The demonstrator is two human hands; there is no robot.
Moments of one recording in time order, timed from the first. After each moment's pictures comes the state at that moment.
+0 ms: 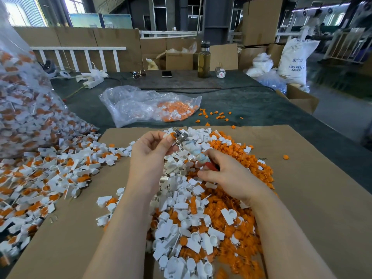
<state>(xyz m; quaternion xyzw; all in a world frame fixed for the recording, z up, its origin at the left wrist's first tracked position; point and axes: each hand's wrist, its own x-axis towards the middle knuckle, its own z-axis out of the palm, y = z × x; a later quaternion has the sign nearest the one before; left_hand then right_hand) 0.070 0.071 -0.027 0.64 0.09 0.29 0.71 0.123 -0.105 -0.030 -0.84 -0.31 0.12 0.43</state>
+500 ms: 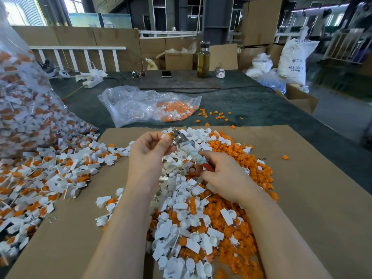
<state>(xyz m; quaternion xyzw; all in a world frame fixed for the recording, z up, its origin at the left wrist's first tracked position) 0.069 0.068 -0.023 0.62 0.11 0.29 0.72 0.121 -0.098 -0.035 -0.86 -0.33 0.04 0.39</state>
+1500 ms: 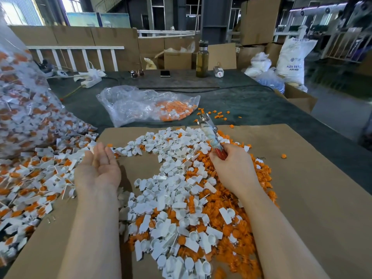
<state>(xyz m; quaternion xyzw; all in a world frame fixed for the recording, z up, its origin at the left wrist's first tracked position) 0.051 0.141 -0.032 -0.02 0.24 0.39 0.89 0.132 -0.100 -0.040 -0.91 -0.14 -0.10 0.37</state>
